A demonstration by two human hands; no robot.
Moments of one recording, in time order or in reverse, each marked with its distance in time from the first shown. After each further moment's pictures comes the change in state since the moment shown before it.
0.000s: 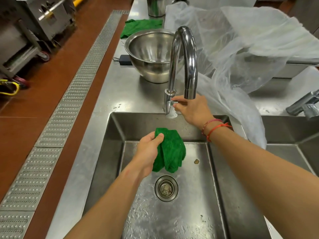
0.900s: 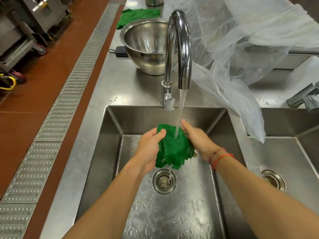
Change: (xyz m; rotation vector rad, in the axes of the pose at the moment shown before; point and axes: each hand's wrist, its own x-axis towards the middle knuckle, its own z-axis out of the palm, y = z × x) left_hand 0.000 -0.012 0.014 -0.042 -0.048 -0.024; right_hand -0.070 0.079 0.038 0.625 -0.306 0.522
